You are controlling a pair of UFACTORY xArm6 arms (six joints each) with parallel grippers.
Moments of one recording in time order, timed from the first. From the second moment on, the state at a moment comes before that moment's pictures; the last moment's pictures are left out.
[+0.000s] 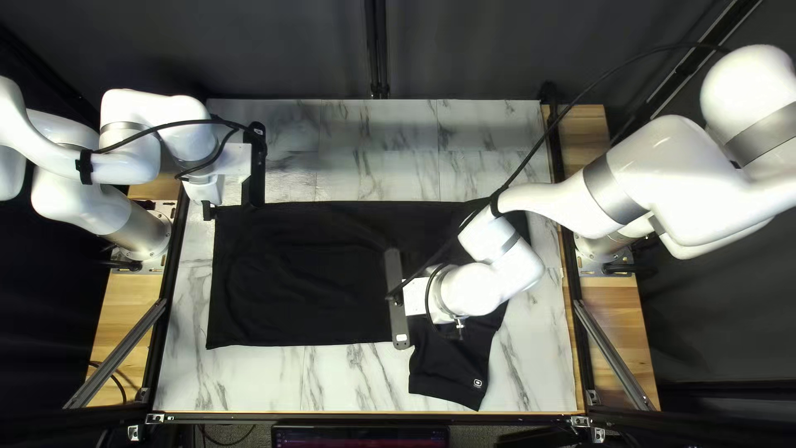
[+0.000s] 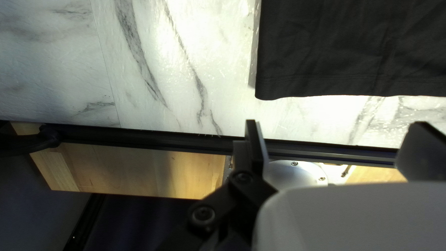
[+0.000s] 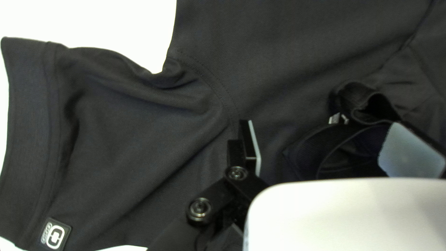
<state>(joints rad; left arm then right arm) 0.18 -0.69 -0.35 0.03 1.24 0.06 0.44 0.01 -0.65 -0.46 0.65 0.79</state>
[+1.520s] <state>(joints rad) 0.18 -0.69 -0.35 0.03 1.24 0.06 0.51 0.07 -0.63 -0.42 0.54 0.85</state>
